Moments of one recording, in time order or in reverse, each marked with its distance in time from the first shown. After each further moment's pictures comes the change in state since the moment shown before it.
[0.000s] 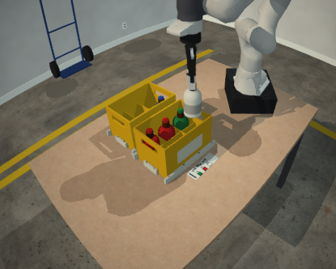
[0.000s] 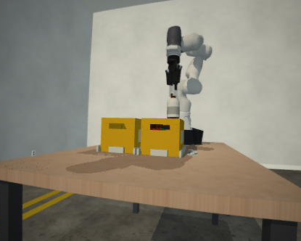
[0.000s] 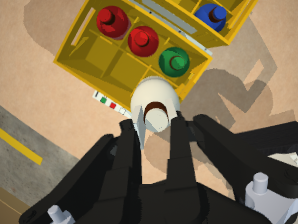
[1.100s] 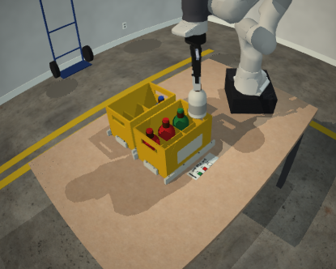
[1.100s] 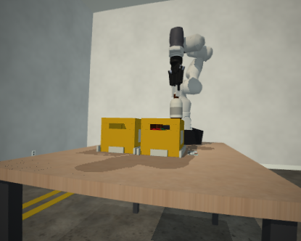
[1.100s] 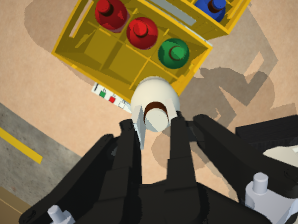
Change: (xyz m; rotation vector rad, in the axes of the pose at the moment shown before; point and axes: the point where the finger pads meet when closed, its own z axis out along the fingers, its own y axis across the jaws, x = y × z) arm -0.018 -0.004 0.001 -0.001 -0.006 0.008
